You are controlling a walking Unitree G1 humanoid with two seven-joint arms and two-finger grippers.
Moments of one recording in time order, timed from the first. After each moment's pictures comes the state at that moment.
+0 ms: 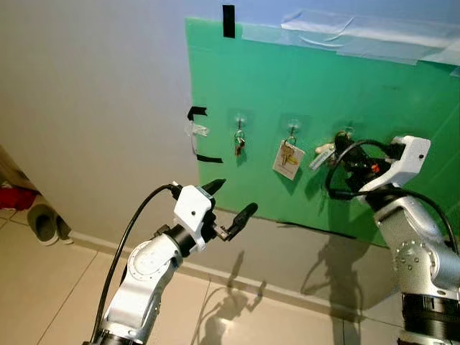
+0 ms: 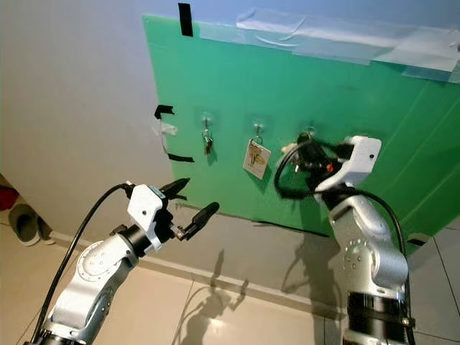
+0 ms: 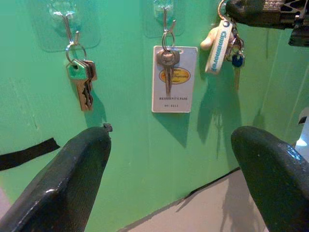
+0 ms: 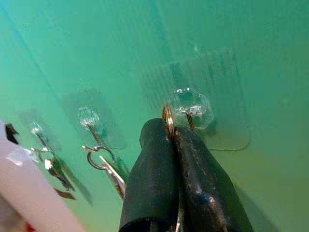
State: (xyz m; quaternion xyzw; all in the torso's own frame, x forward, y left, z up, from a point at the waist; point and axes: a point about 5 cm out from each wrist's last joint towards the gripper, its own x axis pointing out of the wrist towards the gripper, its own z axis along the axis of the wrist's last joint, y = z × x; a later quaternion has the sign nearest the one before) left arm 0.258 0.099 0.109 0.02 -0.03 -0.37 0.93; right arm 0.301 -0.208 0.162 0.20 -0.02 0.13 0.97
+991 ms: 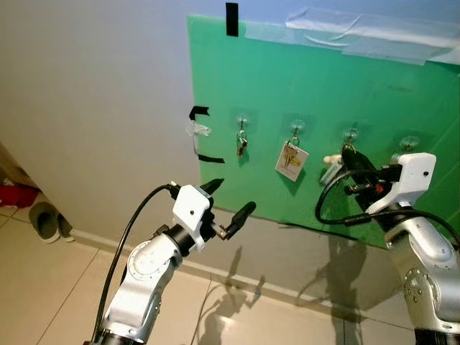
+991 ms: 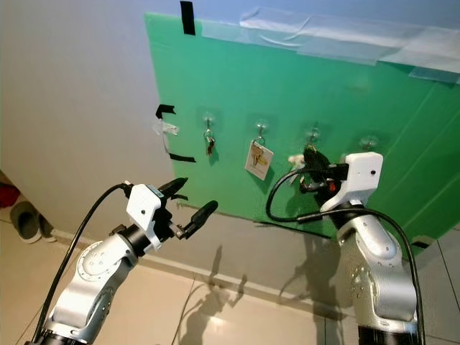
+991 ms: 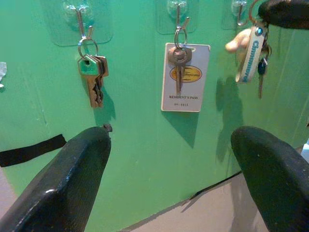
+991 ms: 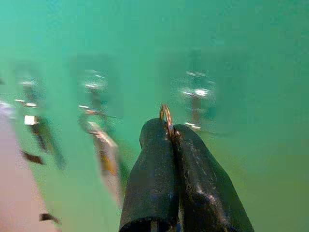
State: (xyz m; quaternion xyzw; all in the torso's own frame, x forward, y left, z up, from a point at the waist) left arm 0.259 0.101 0.108 0.02 -0.04 -0.36 0.93; right arm 0.266 -0.205 0.160 0.04 -0.04 0.12 0.99
